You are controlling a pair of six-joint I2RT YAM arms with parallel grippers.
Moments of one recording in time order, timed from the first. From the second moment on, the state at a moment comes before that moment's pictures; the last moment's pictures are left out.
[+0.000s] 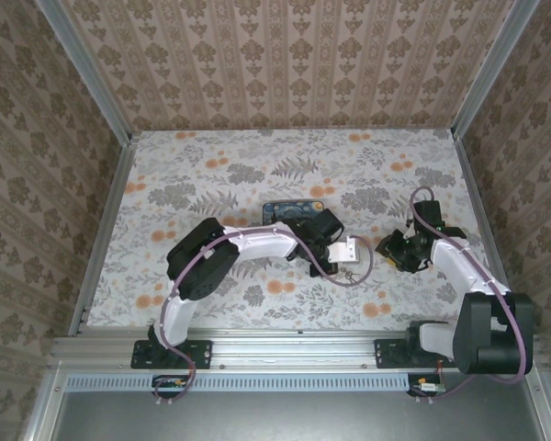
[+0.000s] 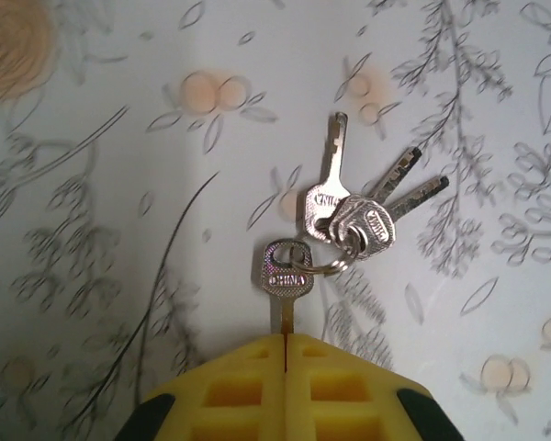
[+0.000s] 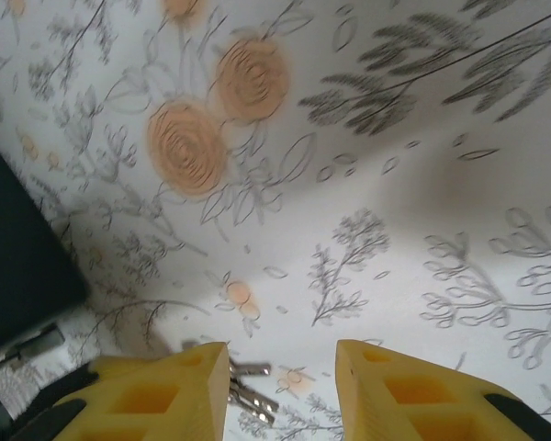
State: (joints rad) left arm -1.04 2.06 1.38 -0.41 0.31 0.51; right arm -0.07 1.23 0.67 -0.68 -0.35 0.62
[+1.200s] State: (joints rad) left arm -0.95 1.79 1.08 -0.36 0.33 0.22; right arm 0.13 1.31 0.59 -0.33 -0.63 0.61
